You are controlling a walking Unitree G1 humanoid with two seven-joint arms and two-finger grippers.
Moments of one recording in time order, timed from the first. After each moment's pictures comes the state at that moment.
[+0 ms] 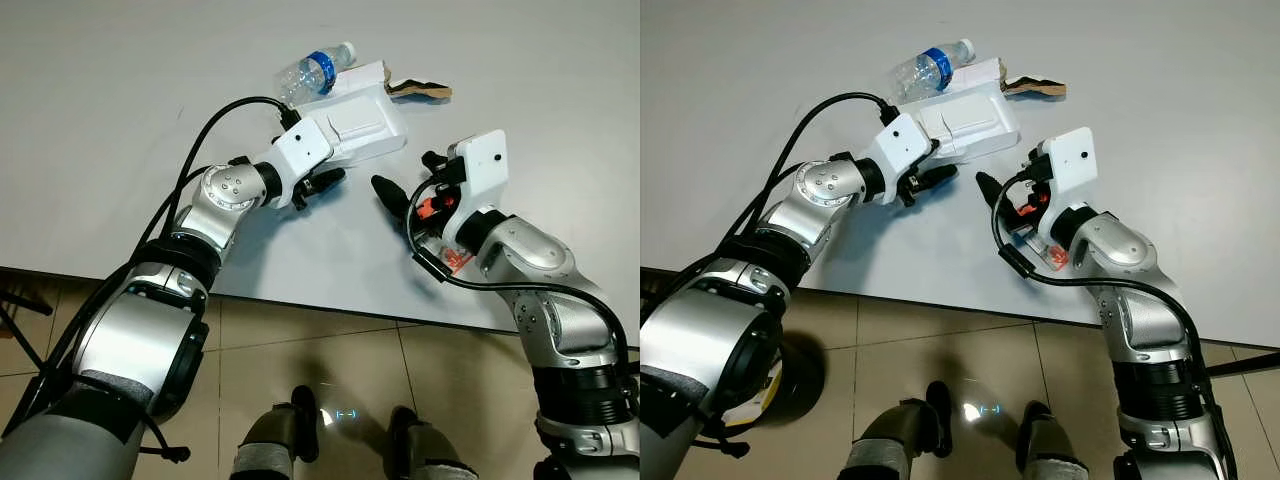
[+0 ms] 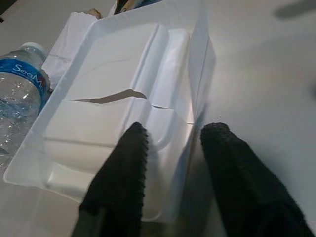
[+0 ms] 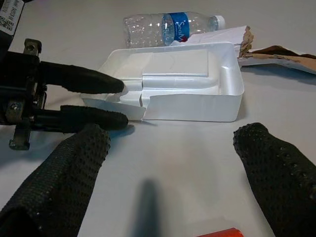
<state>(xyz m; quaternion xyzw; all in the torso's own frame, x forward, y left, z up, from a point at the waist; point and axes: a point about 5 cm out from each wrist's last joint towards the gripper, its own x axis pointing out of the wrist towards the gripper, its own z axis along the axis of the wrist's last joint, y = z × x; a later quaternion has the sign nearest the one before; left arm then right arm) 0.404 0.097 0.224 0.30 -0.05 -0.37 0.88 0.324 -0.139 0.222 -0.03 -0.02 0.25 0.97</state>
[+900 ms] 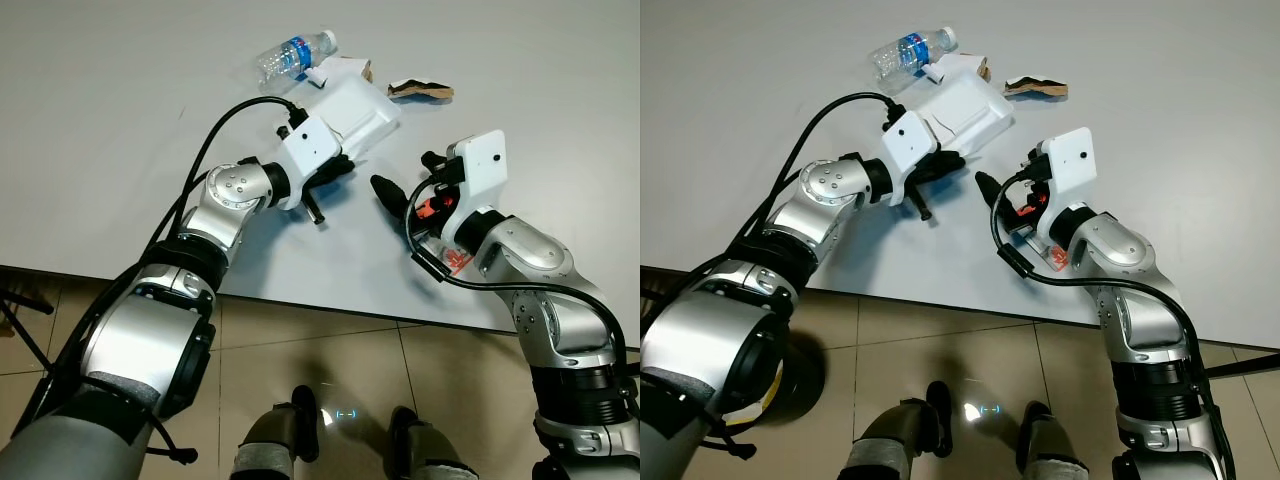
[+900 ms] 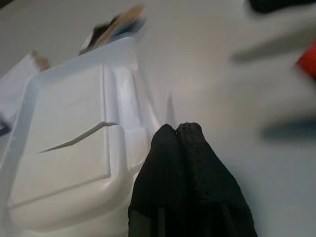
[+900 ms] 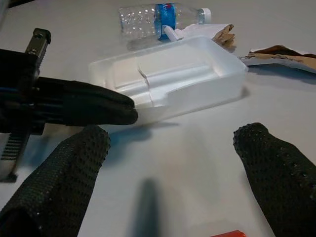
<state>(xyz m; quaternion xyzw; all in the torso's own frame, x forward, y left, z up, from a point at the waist) 0.398 0.082 0.227 0.25 -0.07 -0.43 0.87 0.325 -0.139 0.222 -0.03 -0.02 0.25 0.97</state>
